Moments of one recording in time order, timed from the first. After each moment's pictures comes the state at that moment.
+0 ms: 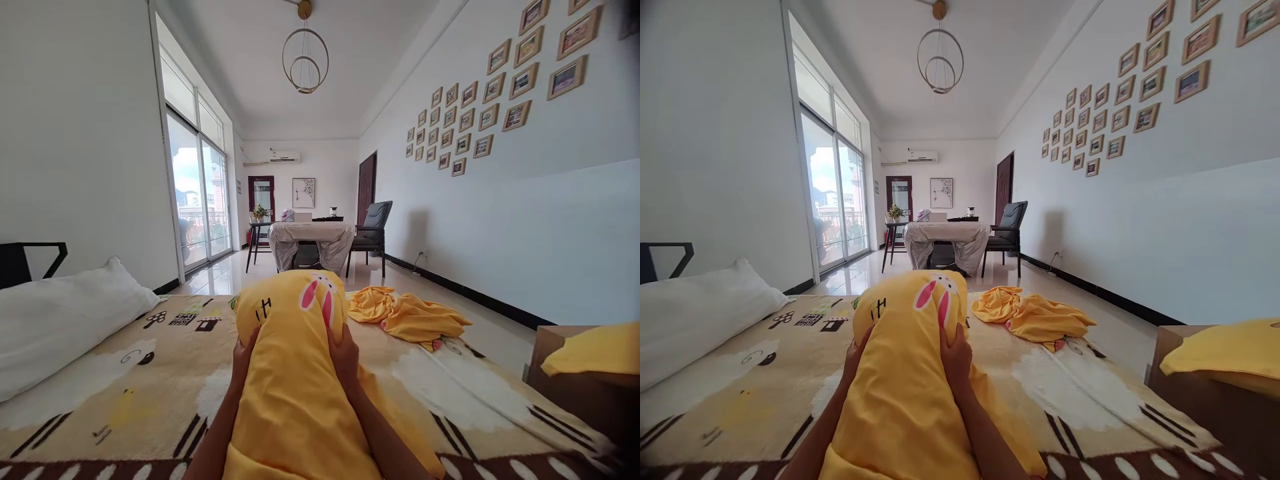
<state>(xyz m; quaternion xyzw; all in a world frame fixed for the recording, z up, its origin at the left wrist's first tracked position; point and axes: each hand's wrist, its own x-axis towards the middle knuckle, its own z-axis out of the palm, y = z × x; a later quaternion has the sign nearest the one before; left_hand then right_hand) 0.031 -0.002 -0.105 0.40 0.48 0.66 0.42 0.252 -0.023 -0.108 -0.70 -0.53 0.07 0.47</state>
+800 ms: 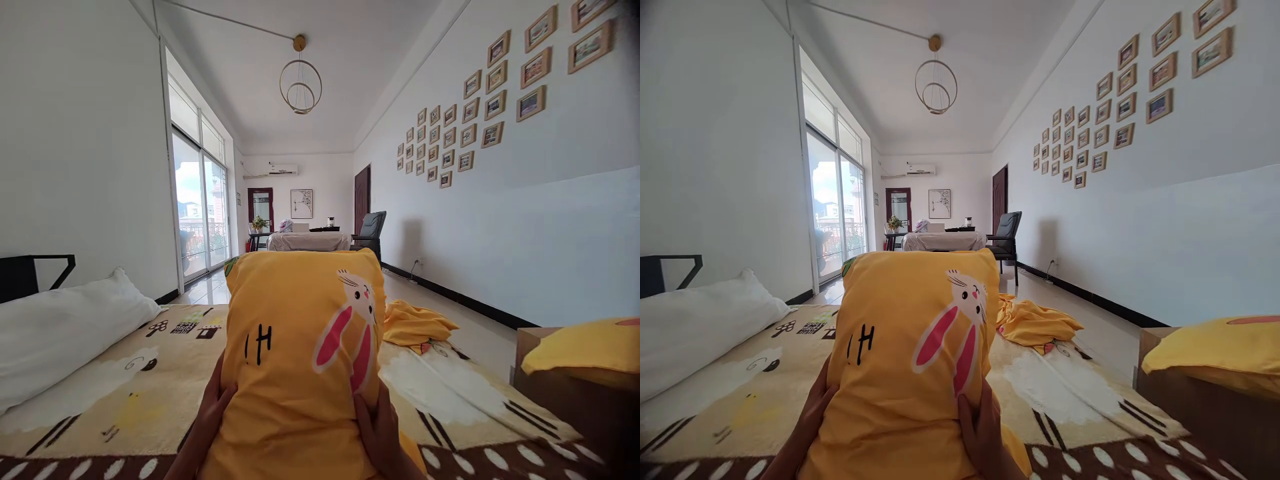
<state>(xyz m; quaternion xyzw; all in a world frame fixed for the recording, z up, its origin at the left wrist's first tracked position) -0.018 -0.105 -0.117 0.56 0.43 0.62 0.34 0.304 -0.135 -0.169 -0.48 -0.60 -0.07 0.64</state>
